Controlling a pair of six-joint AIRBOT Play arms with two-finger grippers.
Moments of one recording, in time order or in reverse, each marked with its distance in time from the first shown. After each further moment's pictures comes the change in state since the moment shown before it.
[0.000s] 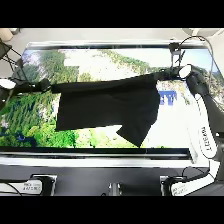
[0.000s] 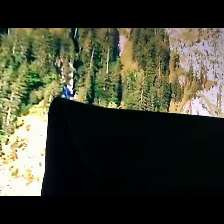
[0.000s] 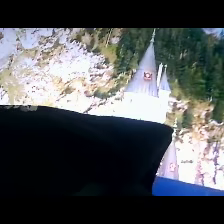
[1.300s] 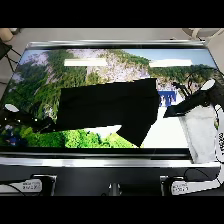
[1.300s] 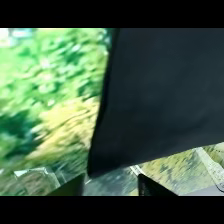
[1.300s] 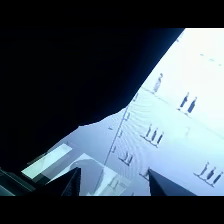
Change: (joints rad) left arm 0.150 0.050 -0.373 0.165 -0.467 0.037; right arm -0.259 0.098 -0.235 0.062 0.811 -0.266
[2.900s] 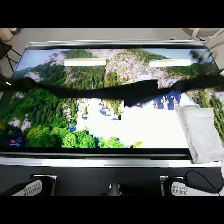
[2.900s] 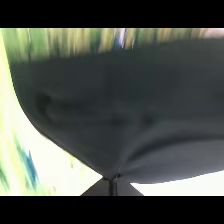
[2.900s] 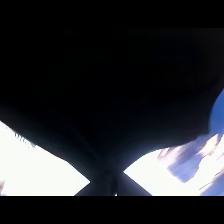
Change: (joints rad) left arm -0.066 0.298 0.500 -0.147 0.058 0.019; right arm -0.002 0.209 0.215 0.237 -0.165 -0.072
